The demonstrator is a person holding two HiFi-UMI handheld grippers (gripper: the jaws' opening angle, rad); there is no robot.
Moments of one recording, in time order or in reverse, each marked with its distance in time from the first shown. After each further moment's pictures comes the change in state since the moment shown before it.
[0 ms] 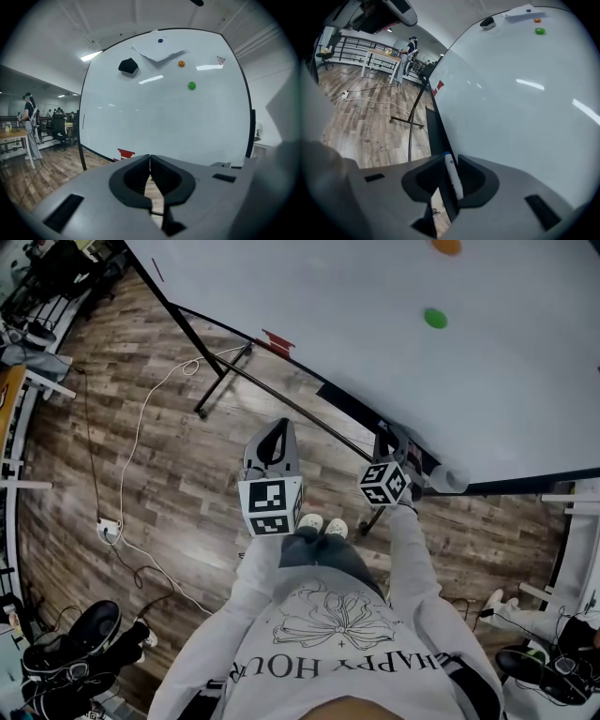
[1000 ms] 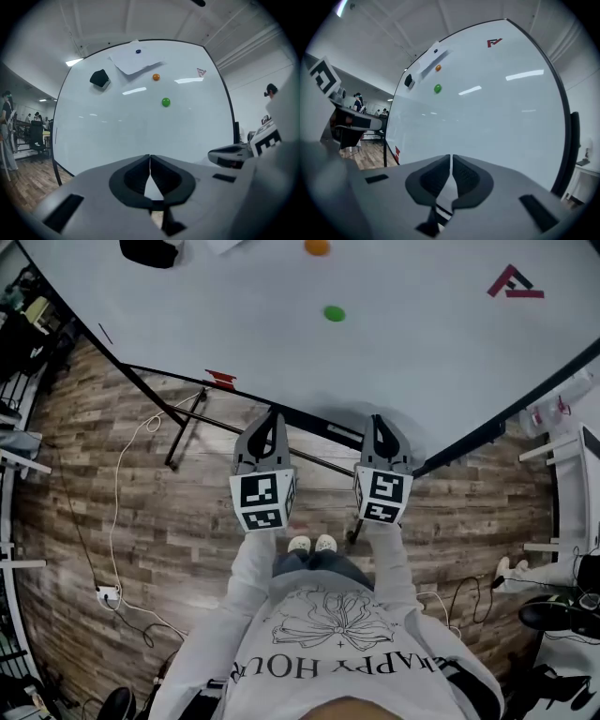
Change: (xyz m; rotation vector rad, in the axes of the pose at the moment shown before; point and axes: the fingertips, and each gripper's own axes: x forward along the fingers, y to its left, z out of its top) left arm 0.016 -0.083 0.064 0.067 -0.145 -0.207; right arm -0.152 -0.130 0.049 0.662 -0.348 -0.279
